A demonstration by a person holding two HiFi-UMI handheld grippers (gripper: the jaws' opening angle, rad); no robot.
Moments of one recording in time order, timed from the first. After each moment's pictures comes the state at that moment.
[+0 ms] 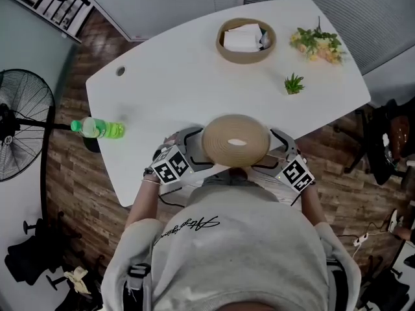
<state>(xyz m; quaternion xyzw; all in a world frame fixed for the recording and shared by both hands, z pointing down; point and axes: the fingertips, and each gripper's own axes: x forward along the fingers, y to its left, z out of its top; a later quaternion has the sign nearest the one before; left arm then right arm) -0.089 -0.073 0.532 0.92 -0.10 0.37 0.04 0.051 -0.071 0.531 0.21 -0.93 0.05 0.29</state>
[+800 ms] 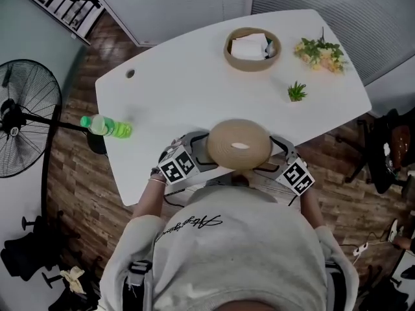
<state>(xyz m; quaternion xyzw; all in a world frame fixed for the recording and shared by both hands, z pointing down) -0.088 -0.076 0.528 0.92 -0.12 0.37 0.05 0.045 -0.070 0.528 0.20 -0.93 0.06 0.30</state>
